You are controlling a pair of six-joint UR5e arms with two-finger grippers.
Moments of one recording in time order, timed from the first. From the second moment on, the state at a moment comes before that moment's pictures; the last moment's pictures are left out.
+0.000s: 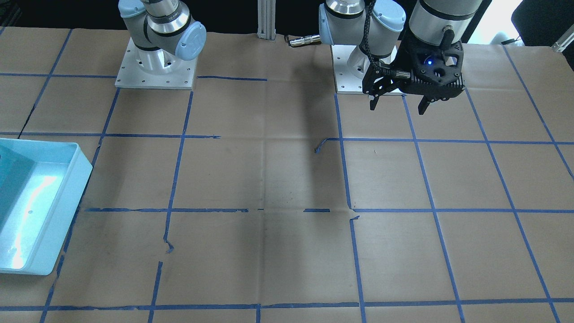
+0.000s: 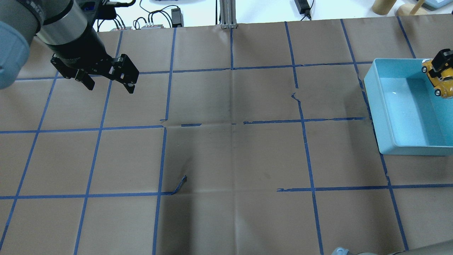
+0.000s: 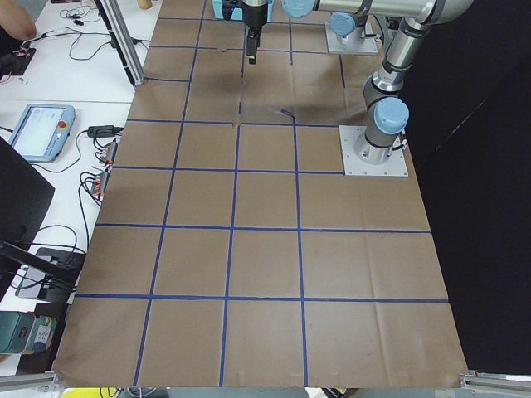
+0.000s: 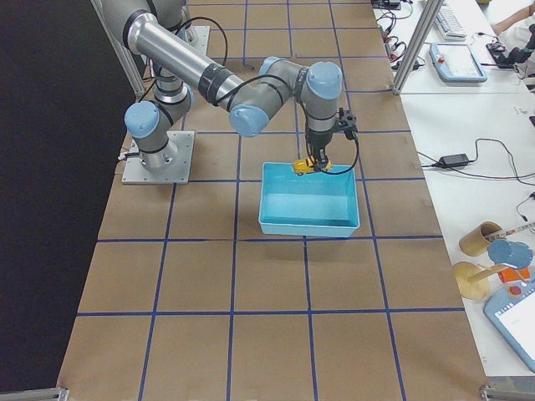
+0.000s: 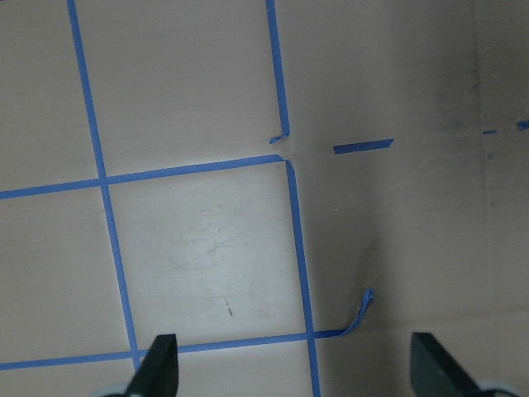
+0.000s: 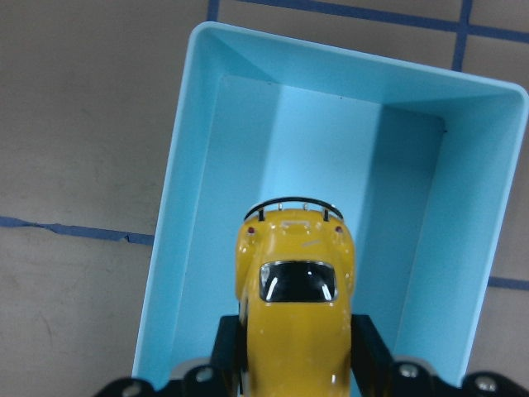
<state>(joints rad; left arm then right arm) -1.57 -1.54 -1.56 -1.60 1.61 0.13 0.99 -1.36 1.59 -1.87 -1.53 -0.61</state>
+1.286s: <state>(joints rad) -1.56 -1.53 -1.56 -1.61 1.61 0.13 0.97 -1.28 1.82 -2.17 -1.53 -0.54</state>
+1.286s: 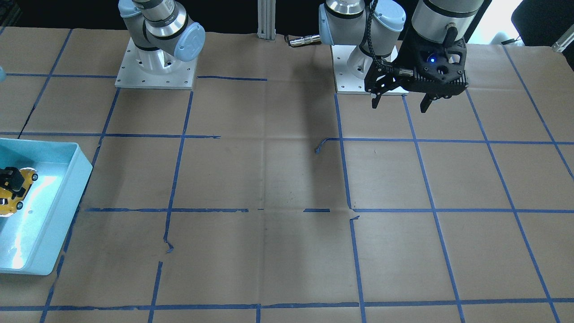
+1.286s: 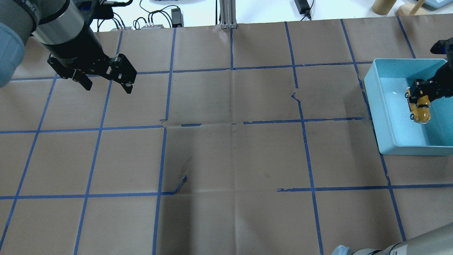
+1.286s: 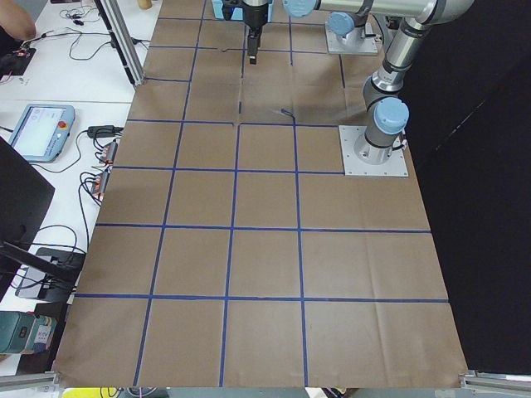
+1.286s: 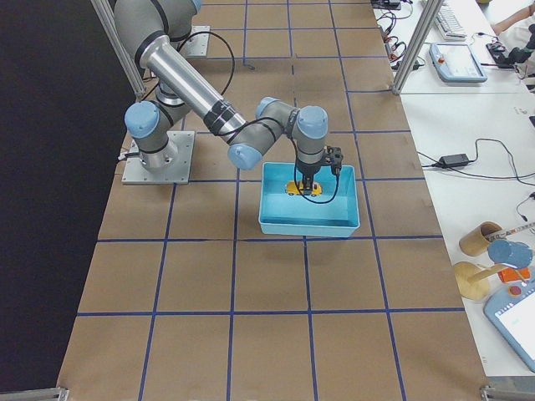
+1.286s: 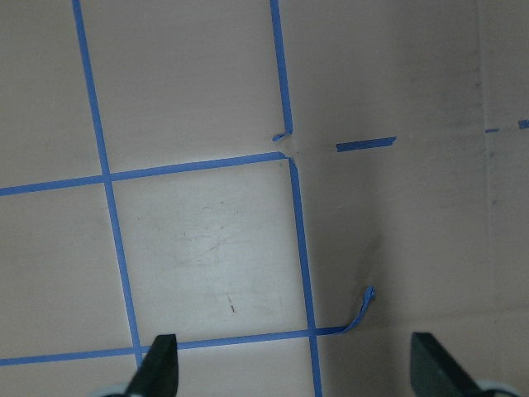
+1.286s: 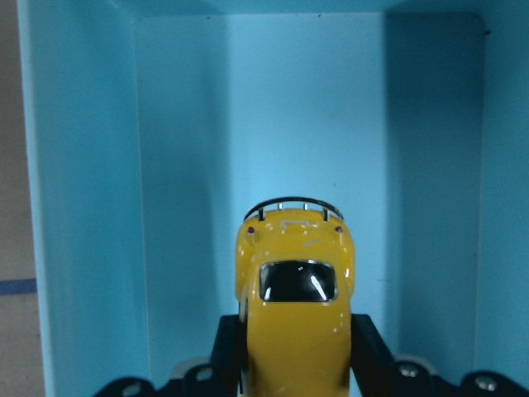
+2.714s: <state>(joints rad) -1.54 -1.52 -1.57 -1.61 1.57 0.01 0.91 -1.22 1.88 -2.29 -1.48 -0.63</state>
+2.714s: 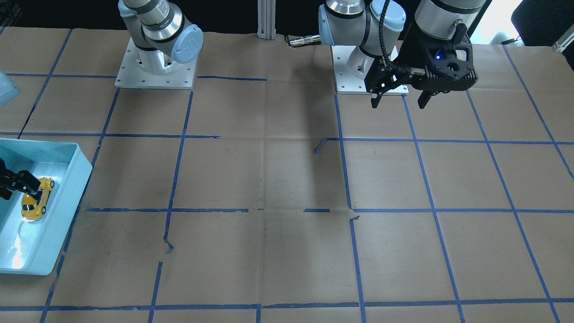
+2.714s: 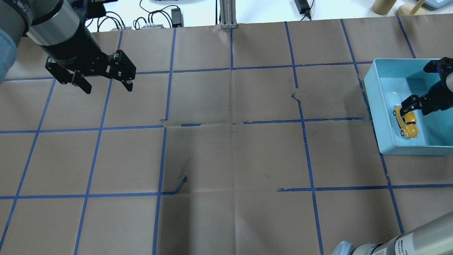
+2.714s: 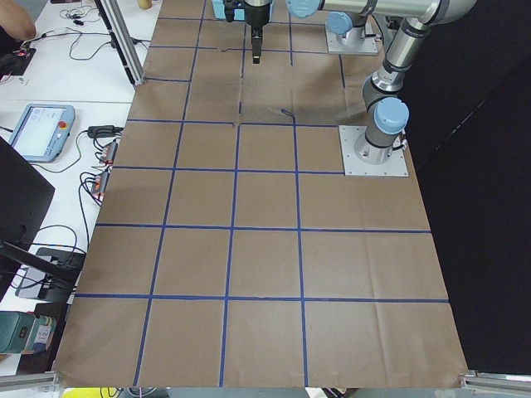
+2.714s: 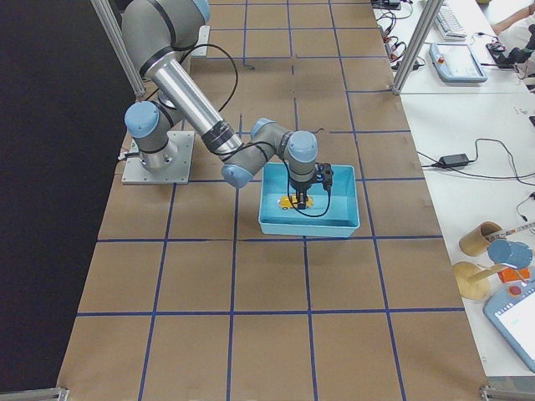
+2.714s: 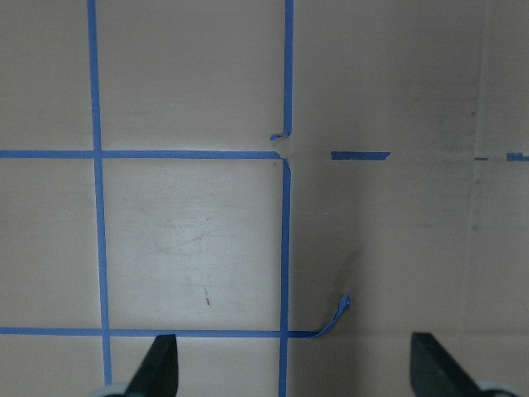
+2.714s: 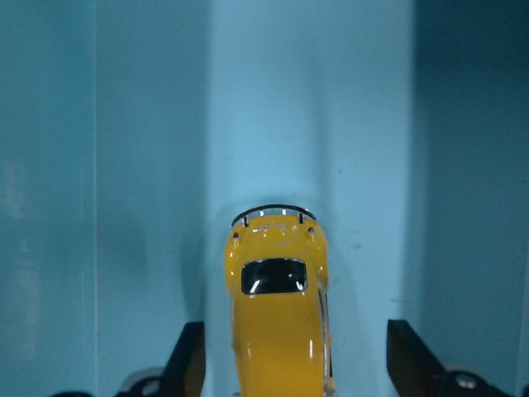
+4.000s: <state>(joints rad) -1.54 -1.53 -1.58 -1.57 1.57 0.02 1.03 -1.68 1.81 -1.92 -1.48 -0.33</state>
